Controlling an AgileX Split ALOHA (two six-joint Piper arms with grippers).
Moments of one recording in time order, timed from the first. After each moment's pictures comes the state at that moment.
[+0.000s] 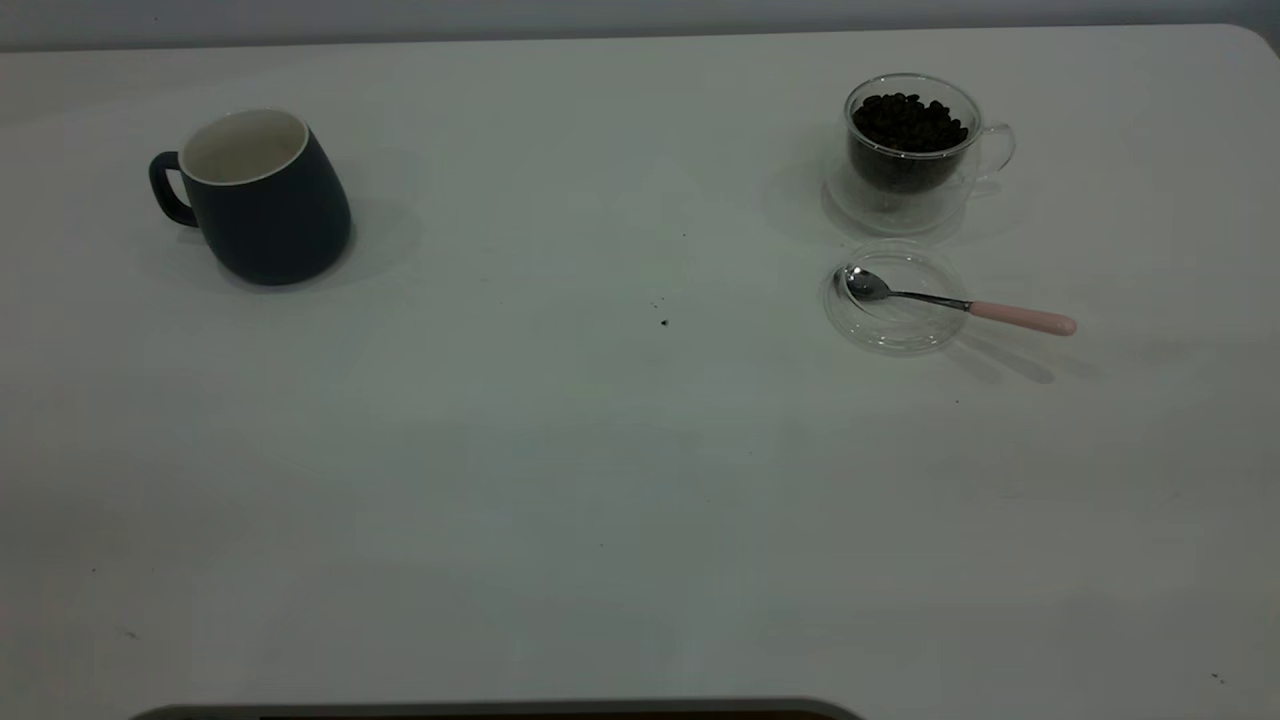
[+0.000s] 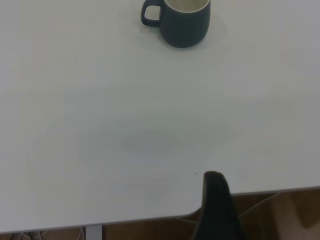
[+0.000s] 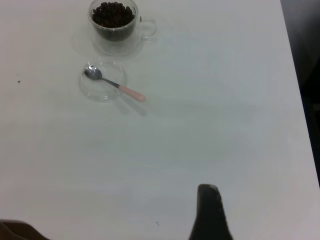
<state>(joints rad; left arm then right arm) -0.03 -0.02 -0.49 -0.06 1.14 0.03 0.01 0.03 -0.47 0.03 1.12 -0.06</state>
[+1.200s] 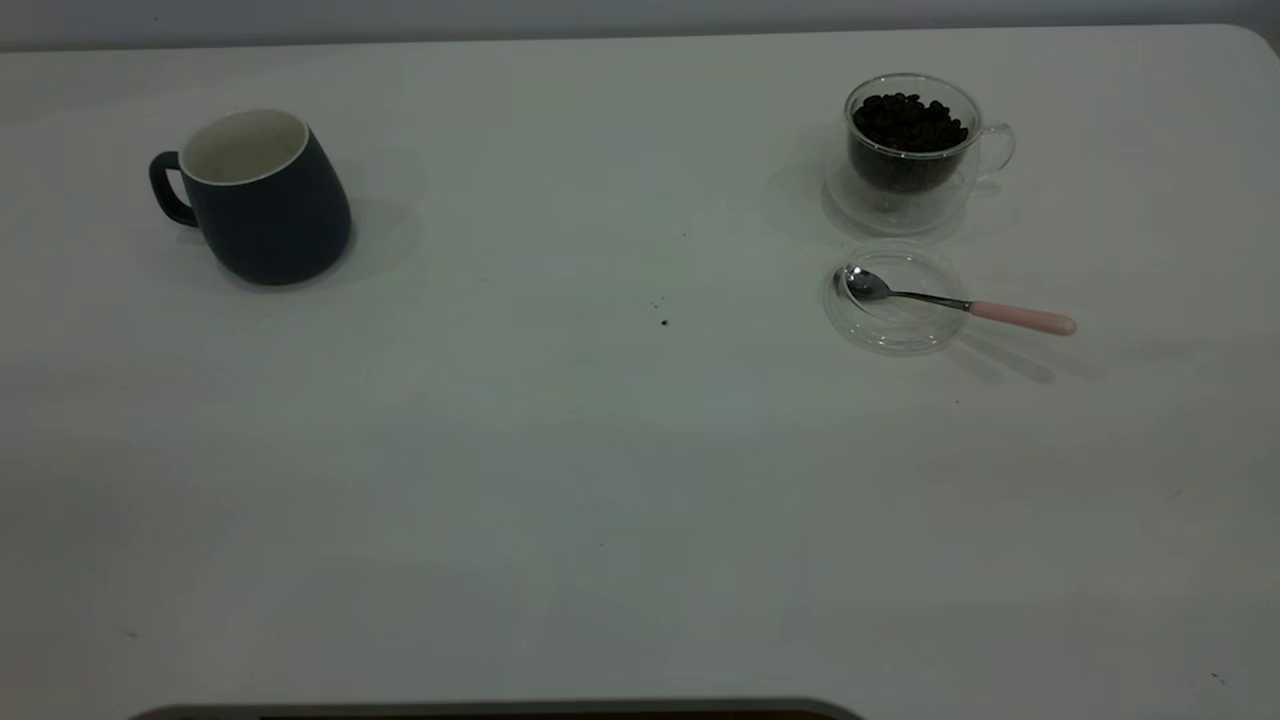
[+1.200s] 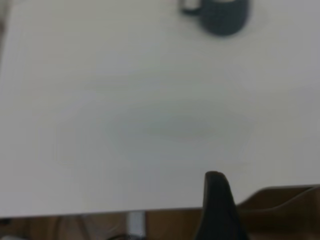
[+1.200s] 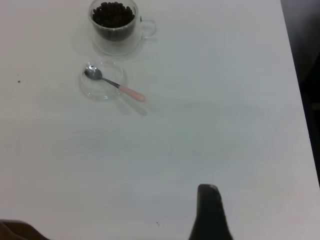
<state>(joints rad) -0.03 0.06 -0.49 0.07 1.11 0.04 0.01 0.03 -0.47 0.03 1.12 -0.06</state>
